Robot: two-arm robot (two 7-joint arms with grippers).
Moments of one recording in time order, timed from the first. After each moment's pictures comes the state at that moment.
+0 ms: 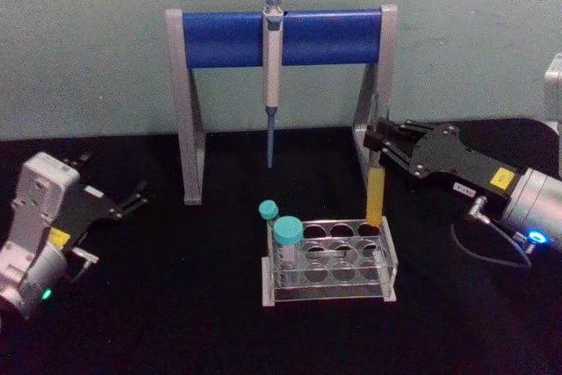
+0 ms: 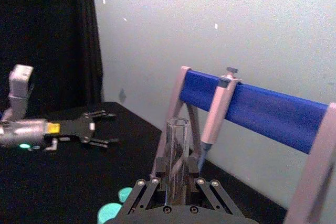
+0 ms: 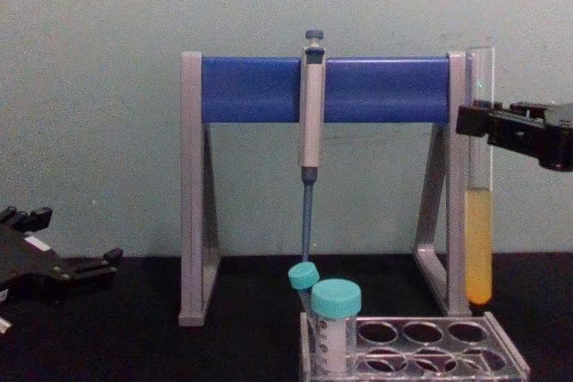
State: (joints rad) left arm -0.20 0.60 0.45 -1.41 -0.25 -0.12 0.03; right arm 0.27 0.64 -0.38 -1.61 0.65 0.00 0.58
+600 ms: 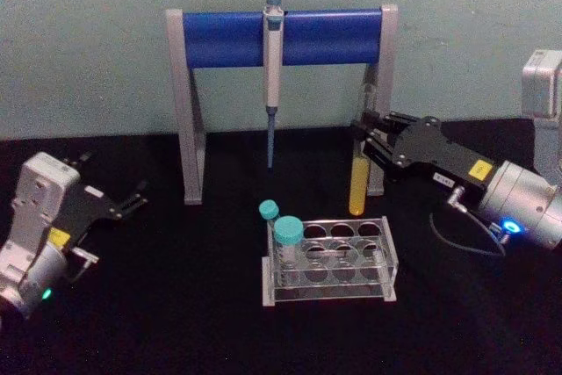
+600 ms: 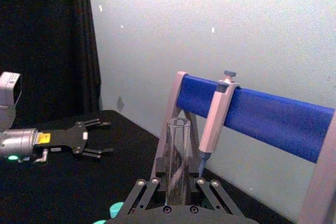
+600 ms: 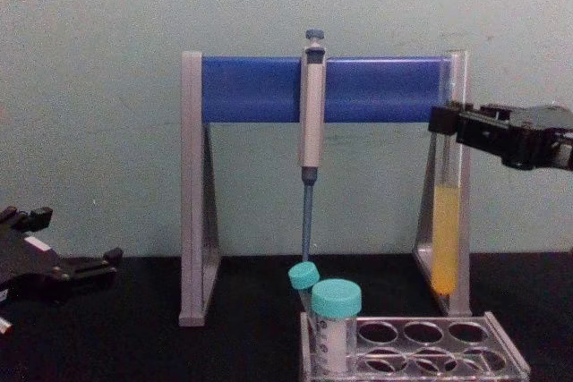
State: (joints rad) left arm -0.20 0.60 0.45 -1.41 -0.25 -0.12 0.03; right arm 0.33 0.55 -0.40 -1.50 0.63 -0.04 0.61
